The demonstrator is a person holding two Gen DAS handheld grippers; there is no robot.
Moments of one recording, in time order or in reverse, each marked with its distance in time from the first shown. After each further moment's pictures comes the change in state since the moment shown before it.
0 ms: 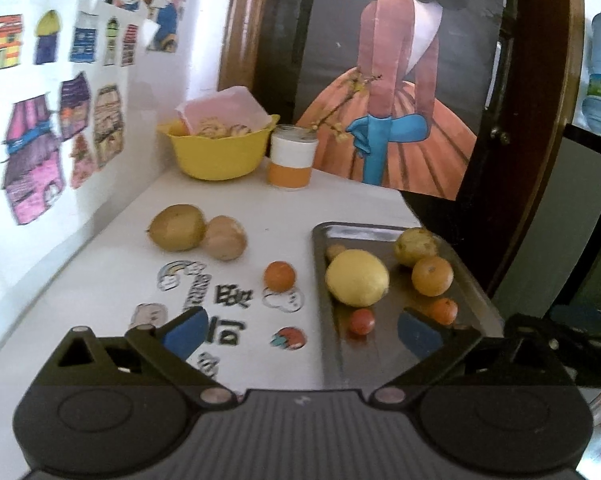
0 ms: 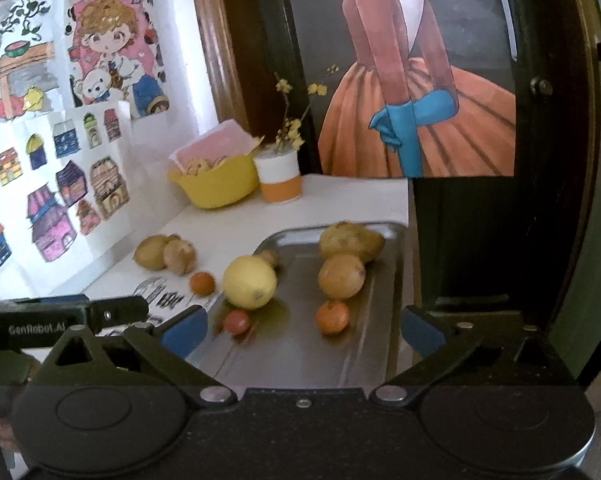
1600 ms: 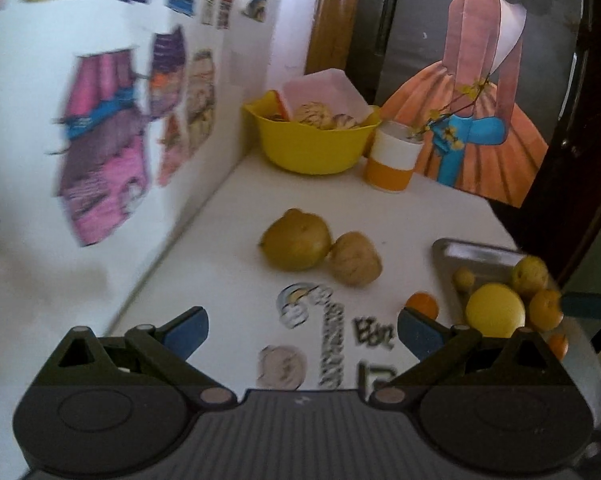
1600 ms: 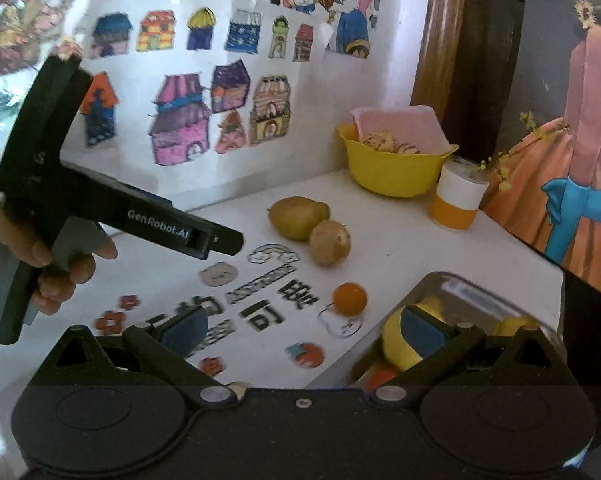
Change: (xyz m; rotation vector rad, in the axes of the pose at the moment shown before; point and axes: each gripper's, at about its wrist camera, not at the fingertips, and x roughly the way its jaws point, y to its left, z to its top) left arm 0.055 0.102 0.042 -0.089 0.071 0.085; right arm 0.092 0.120 0.034 -0.530 0.099 0.267
